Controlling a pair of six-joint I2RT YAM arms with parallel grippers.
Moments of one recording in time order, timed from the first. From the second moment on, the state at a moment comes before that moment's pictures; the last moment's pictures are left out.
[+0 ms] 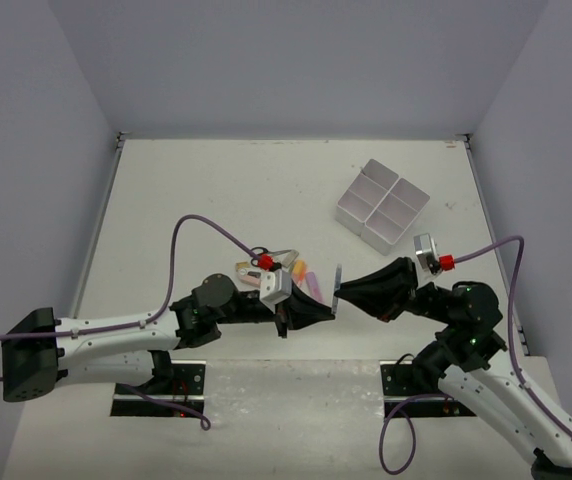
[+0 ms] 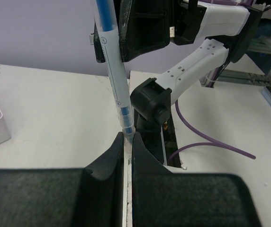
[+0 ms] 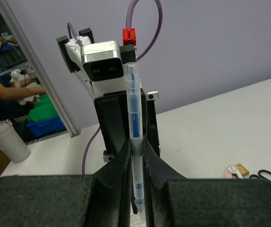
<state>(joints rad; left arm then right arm) -1.19 1.06 0.54 0.65 0.36 -0.20 0.67 0.39 0.47 0.32 -0.67 0.57</state>
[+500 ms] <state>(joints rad) -1.19 1.05 0.54 0.64 0.35 -0.18 0.67 0.31 0.40 0.37 -0.64 0.58</state>
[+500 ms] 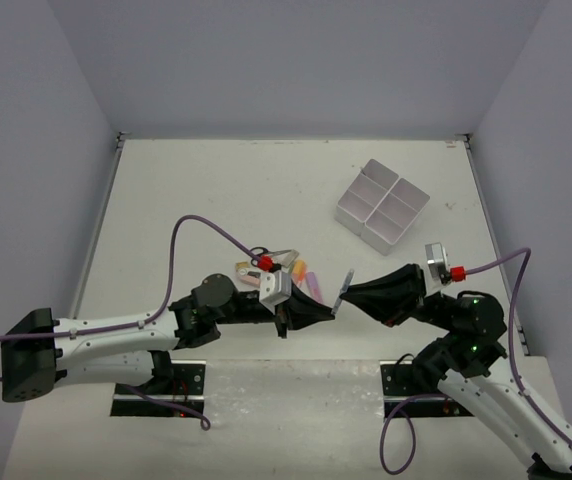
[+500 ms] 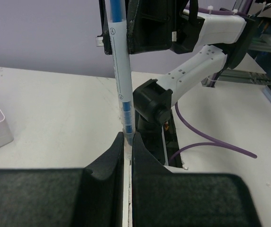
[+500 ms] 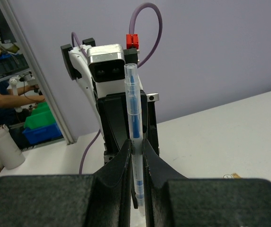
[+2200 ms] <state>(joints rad) -1.19 1.05 0.69 0.55 0.40 -0.01 0.67 0.30 0.41 0.25 -0.70 0.52</state>
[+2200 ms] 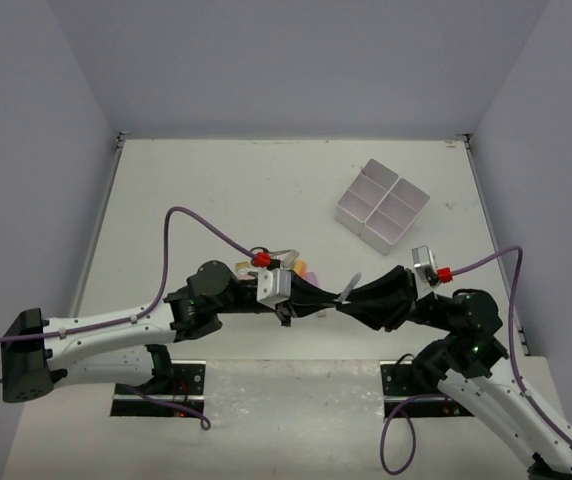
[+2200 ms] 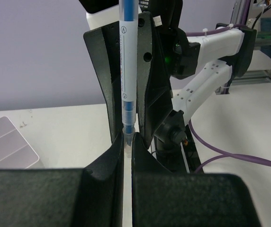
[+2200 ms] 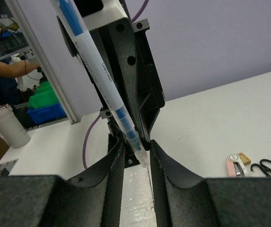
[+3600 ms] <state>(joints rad) -1.19 1.10 0.68 0.62 0.44 -0.08 0.67 0.34 0.61 0.10 -0.64 0.40</state>
